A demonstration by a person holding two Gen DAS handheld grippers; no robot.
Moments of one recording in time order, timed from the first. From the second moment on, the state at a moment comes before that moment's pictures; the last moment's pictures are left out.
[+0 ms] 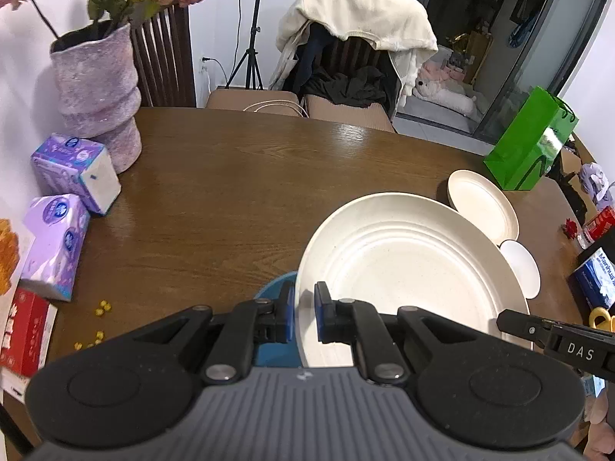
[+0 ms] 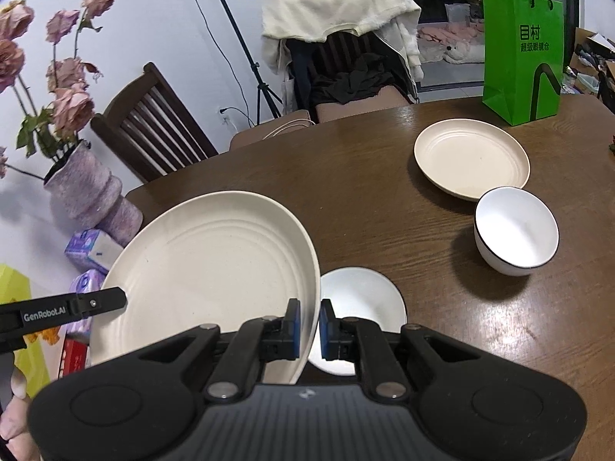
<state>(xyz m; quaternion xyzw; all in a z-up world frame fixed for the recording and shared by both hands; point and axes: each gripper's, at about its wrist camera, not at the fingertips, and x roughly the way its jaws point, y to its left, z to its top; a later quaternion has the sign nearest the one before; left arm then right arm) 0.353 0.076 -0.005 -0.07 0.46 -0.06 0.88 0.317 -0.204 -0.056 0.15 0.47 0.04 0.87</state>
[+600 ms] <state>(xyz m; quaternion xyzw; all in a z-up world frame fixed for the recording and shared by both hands) 0.270 0.087 0.024 -0.07 0.43 -0.05 0.90 0.241 -0.194 -0.026 0.14 0.44 0.06 0.88</state>
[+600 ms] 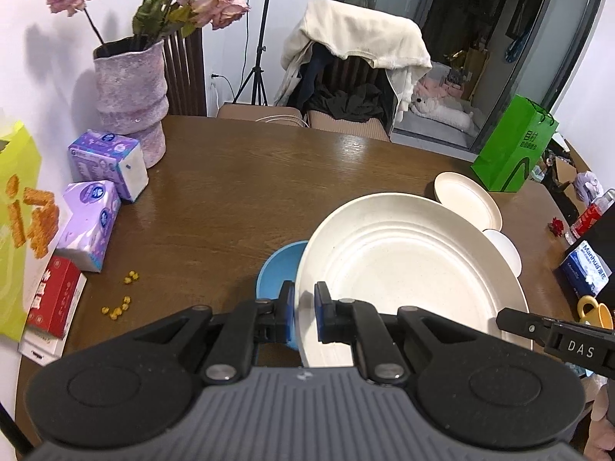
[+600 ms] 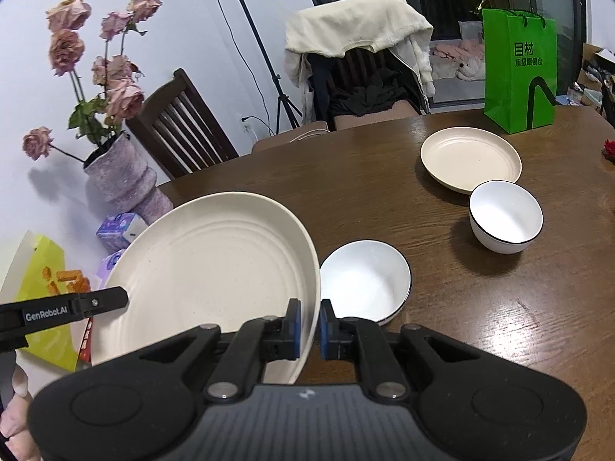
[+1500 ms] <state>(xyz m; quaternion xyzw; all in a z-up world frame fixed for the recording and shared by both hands) 0.179 0.066 0.027 -0.07 0.42 -0.06 0.90 0.153 -0.213 -0.022 0.15 0.43 0.06 0.89</state>
